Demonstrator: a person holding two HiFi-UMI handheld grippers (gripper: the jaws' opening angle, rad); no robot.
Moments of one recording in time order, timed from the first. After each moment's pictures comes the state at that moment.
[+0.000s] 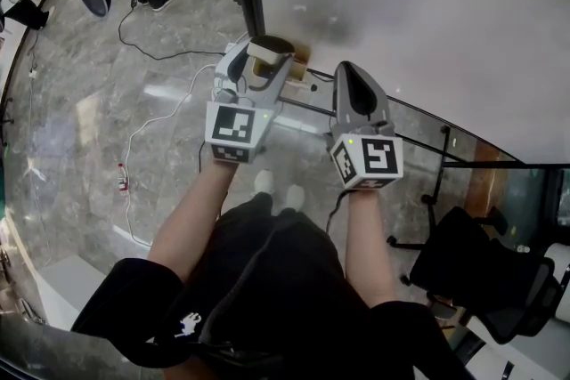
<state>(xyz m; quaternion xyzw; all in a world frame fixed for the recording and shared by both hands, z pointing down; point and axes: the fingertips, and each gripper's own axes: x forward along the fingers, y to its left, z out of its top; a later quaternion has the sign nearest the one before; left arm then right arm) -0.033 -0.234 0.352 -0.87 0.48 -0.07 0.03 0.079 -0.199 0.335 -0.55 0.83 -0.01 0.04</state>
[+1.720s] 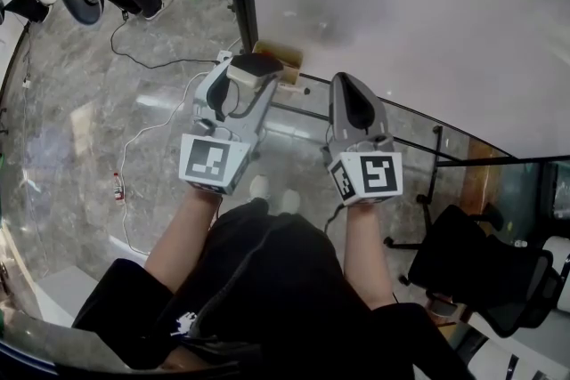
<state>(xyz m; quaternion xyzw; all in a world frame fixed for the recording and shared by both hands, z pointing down) -0.050 -0.184 0.308 -0.88 0.48 0.00 0.04 0.078 -0.167 0.306 -0.55 0.83 0.01 0.05</state>
